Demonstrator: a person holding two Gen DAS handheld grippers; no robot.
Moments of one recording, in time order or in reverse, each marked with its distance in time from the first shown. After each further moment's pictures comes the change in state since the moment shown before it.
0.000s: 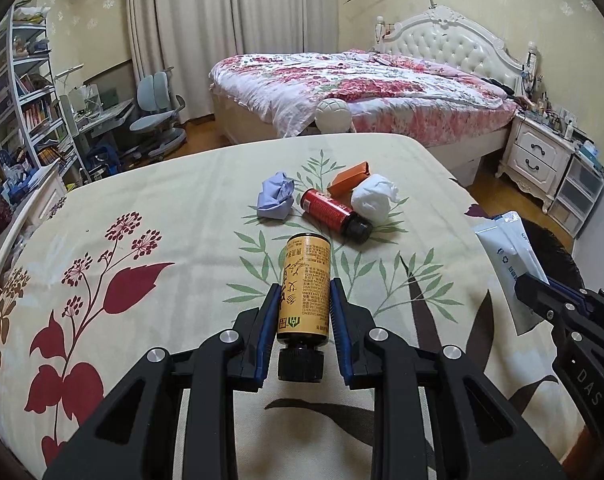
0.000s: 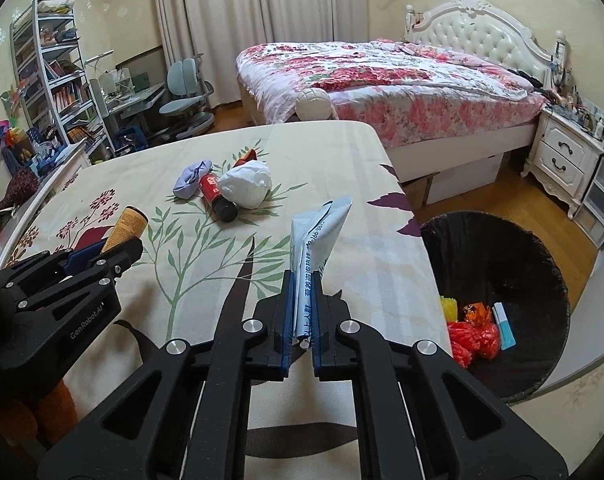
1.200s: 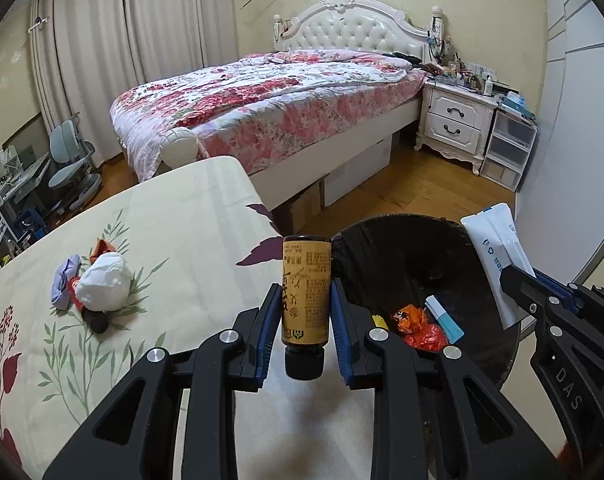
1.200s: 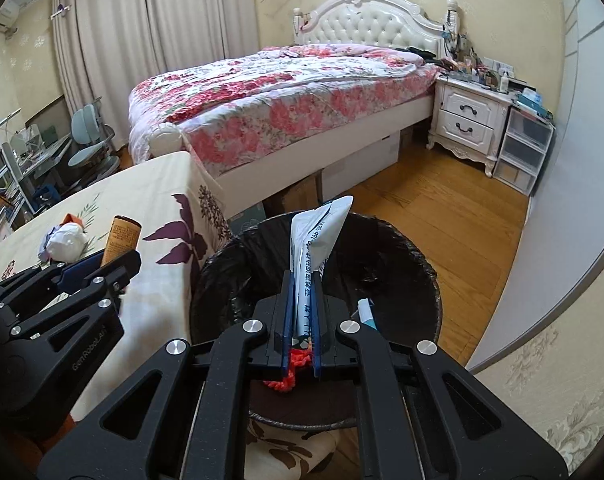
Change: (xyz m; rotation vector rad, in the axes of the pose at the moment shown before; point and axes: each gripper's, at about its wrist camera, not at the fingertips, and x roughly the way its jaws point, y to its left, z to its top) left arm 0.045 -0.193 0.032 0.232 -0.014 -0.212; right arm -0.009 -0.167 -0.004 0.234 -0.046 -0.267
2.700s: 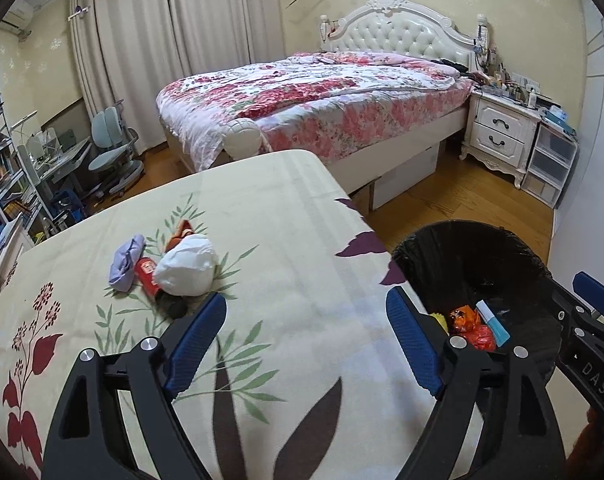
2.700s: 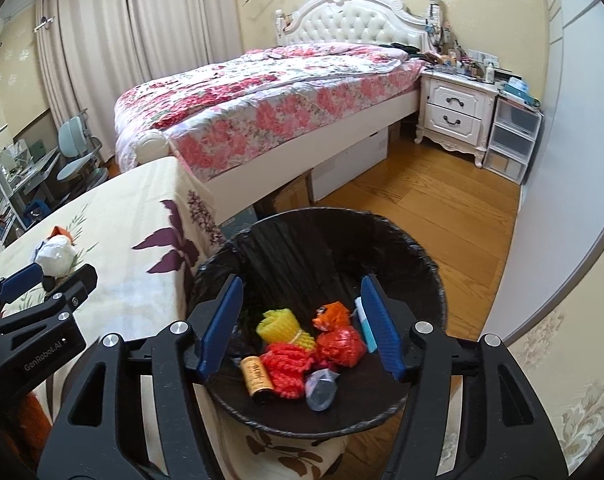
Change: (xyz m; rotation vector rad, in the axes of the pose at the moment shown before) left arm -0.019 0.057 -0.011 -0.090 -0.002 0.153; right arm 0.004 0.016 -0.003 0.035 -0.004 -0.008
